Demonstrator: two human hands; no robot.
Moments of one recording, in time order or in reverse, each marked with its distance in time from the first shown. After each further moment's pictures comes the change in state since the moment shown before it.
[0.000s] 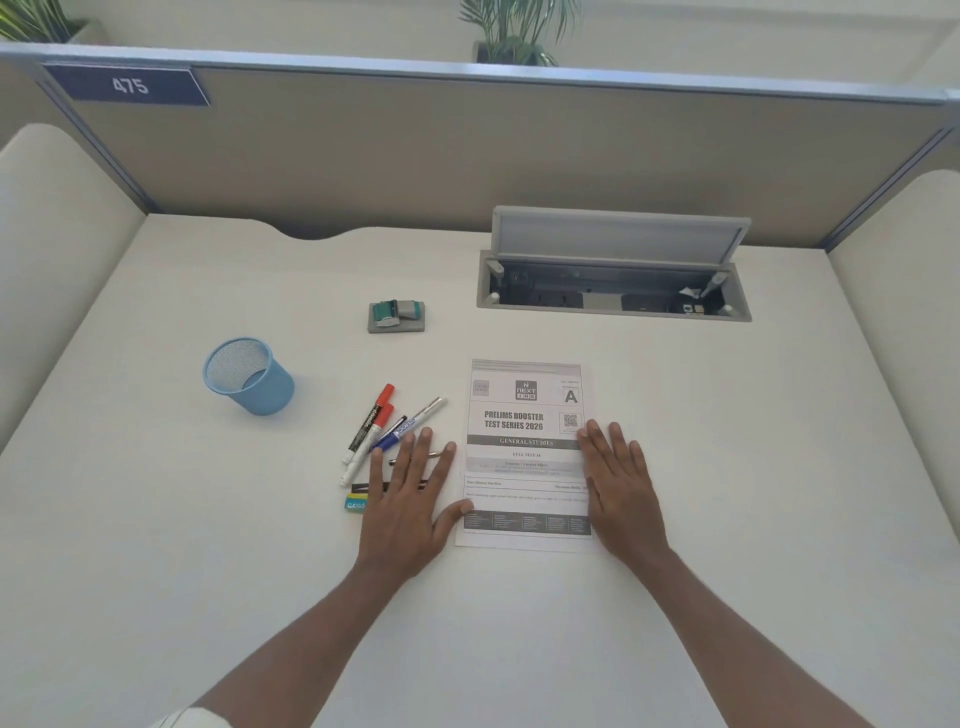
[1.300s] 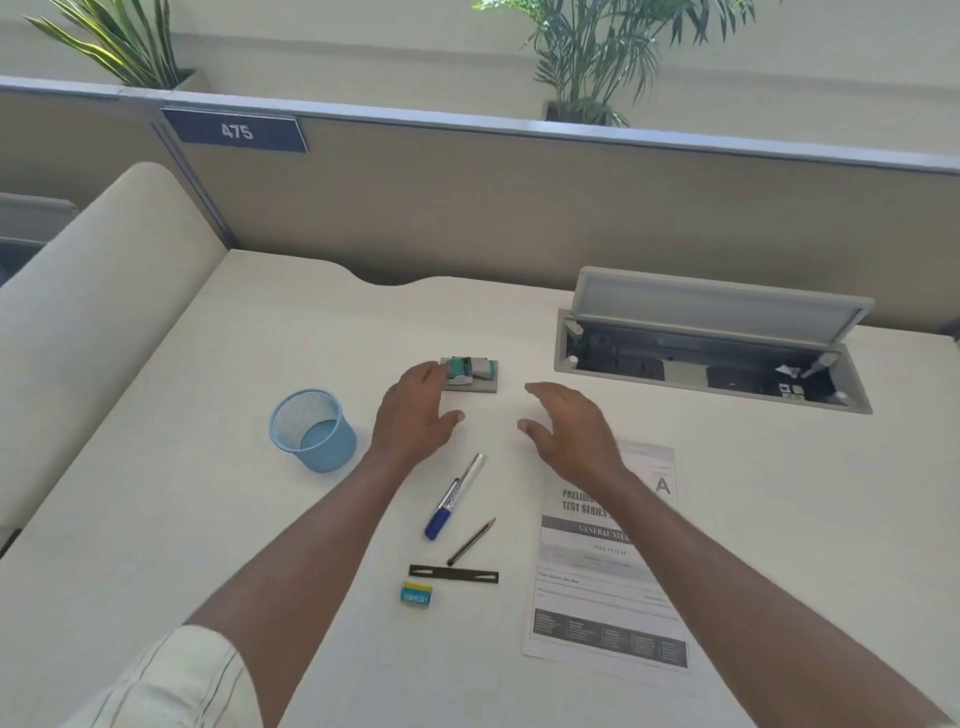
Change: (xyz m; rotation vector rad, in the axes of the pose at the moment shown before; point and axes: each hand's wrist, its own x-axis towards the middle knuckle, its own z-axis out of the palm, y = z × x) left_hand 0.190 -0.128 -0.082 -0.309 -0.089 -0.248; right_hand 0.220 -0.163 -0.018 0.199 -0.097 -0.145
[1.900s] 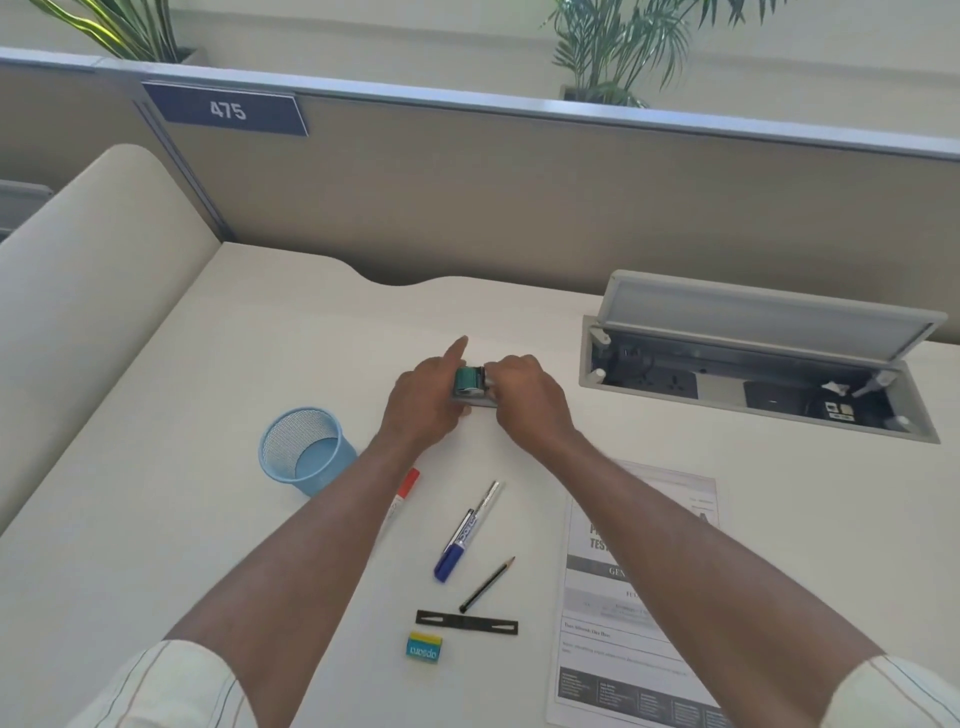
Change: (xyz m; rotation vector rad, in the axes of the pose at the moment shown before) left_hand 0.069 -0.030 0.017 -0.059 -0.059 0.021; right_hand 0.106 -0.042 0.051 -0.220 -0.015 -0.094
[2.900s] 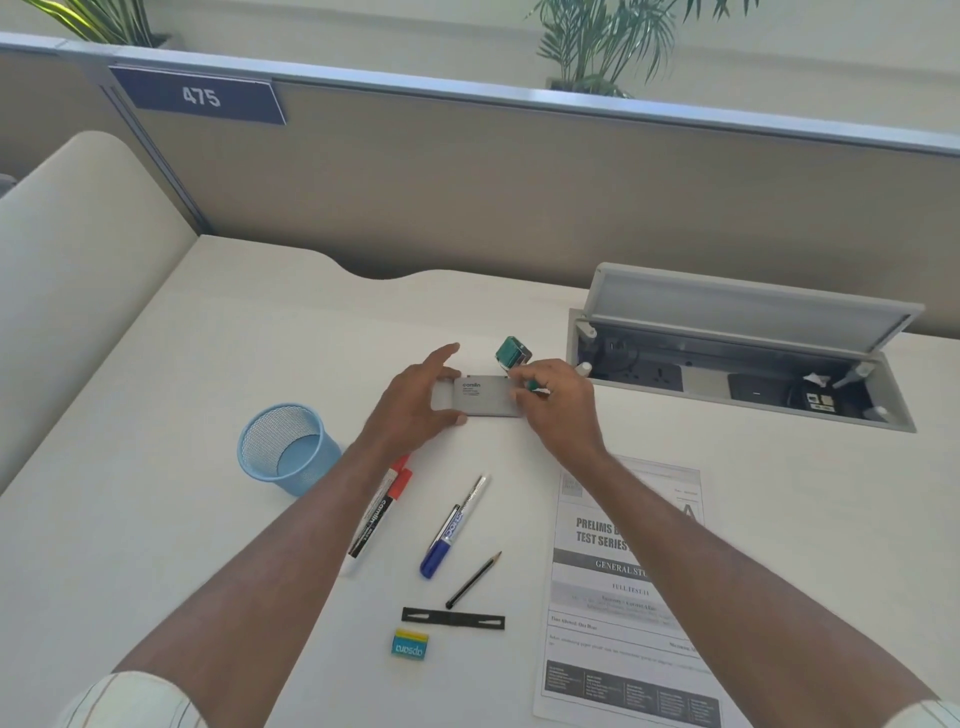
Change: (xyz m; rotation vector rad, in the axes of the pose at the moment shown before) left_hand -0.010 -0.008 0.009 -0.322 -0.029 0.019; right_hand -0.035 0.050 0.007 0.633 0.308 0.158
